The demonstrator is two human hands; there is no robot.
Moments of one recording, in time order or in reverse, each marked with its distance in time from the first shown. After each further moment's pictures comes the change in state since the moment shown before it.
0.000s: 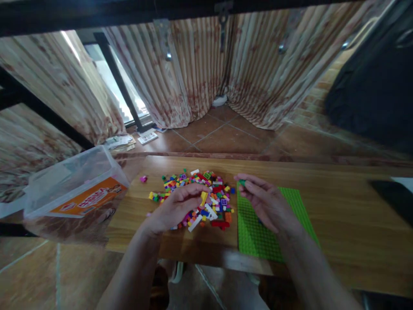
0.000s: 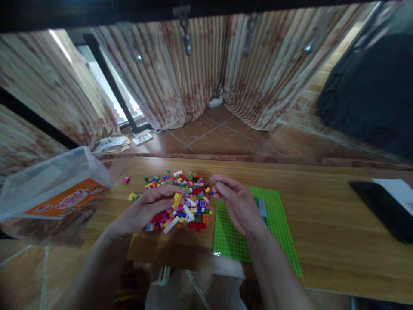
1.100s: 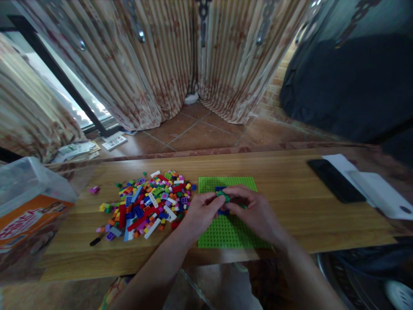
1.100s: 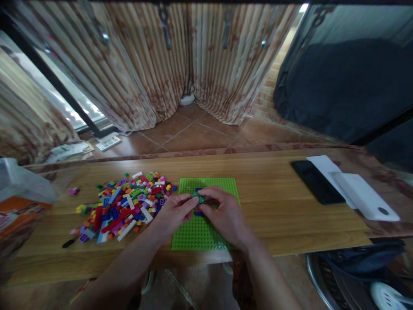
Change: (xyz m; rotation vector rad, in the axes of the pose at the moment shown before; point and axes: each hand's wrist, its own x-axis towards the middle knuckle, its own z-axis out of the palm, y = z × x) left_hand 0.068 -0.018 0.149 -0.117 -0.017 -0.030; right_hand -0.042 -0.008 -0.080 -0.634 0.015 -0.234
